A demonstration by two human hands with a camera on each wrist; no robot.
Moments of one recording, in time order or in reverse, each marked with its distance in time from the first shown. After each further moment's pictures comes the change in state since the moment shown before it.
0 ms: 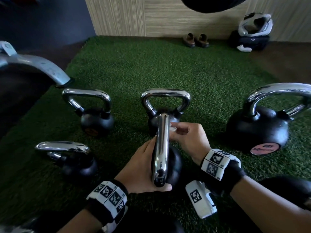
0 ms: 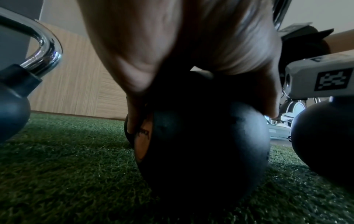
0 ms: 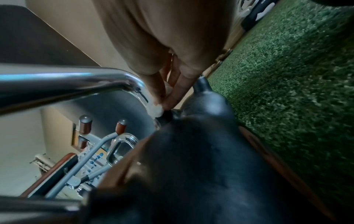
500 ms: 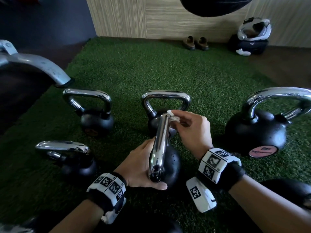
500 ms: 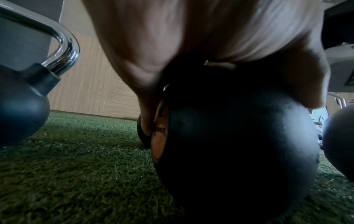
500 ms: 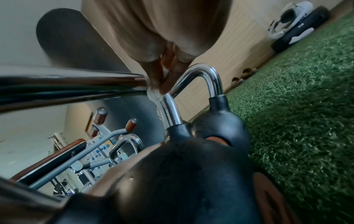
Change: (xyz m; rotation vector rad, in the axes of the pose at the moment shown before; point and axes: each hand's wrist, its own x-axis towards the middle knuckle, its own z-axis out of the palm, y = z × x) left_hand 0.007 -0.006 -0.013 -0.071 -0.071 -0.042; right_hand 0.004 -0.031 -0.008 -0.161 0.128 -0.281
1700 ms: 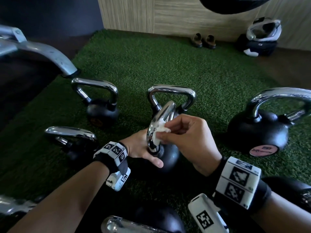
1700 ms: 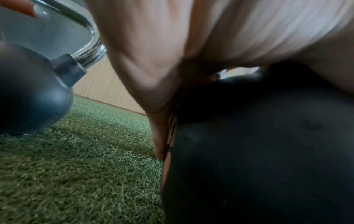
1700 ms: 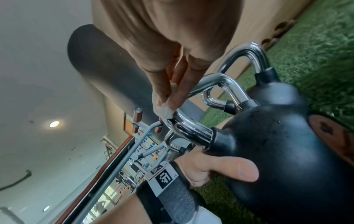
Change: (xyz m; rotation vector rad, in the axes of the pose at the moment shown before) left_hand 0.040 -0.027 -0.022 -0.110 -0.191 0.076; right_hand -0.054 -0.058 -0.001 0.390 -0.236 0.186
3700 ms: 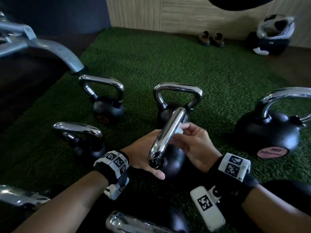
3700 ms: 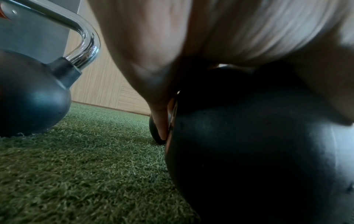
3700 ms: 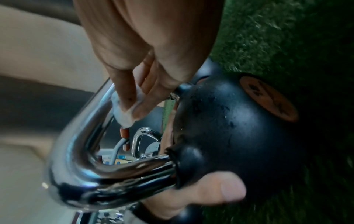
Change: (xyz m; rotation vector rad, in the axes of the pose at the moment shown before) left_hand -0.031 0.023 0.018 0.065 0.086 0.105; right_hand 0.015 0.042 -0.007 0.582 -0.047 0.308
